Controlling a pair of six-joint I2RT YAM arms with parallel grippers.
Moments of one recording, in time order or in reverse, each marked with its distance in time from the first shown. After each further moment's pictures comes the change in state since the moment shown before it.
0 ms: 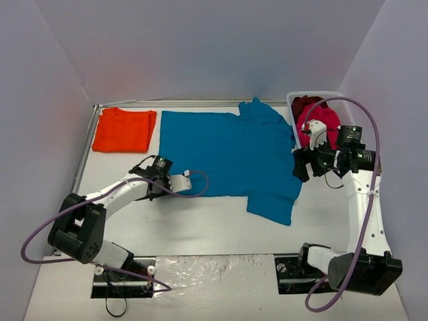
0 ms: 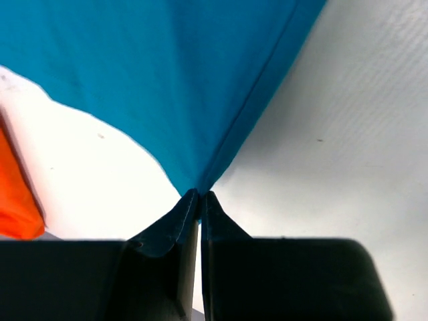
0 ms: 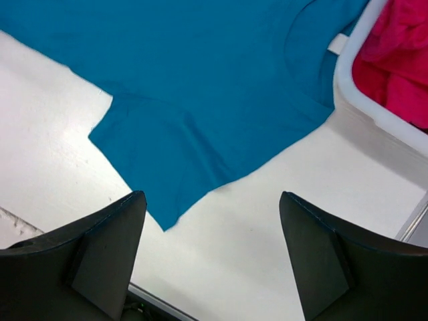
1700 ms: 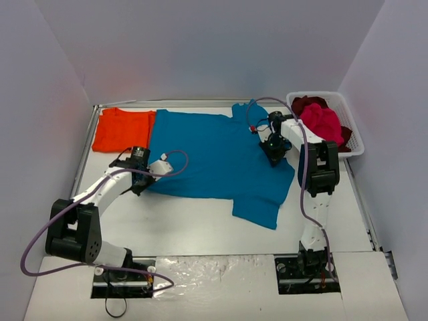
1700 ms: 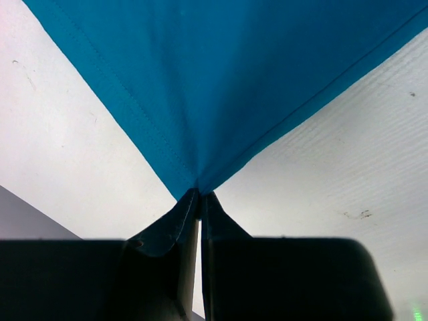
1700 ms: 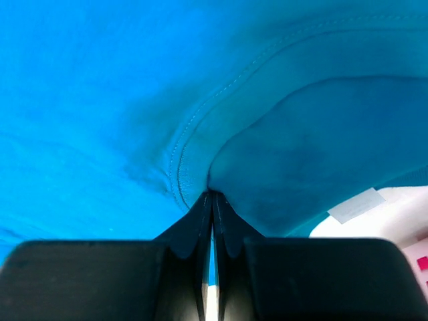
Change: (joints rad) left arm 0.233 -0.021 0.077 -0.108 0.046 -0.157; right arm 0.315 1.045 0.465 0.070 0.382 0.074
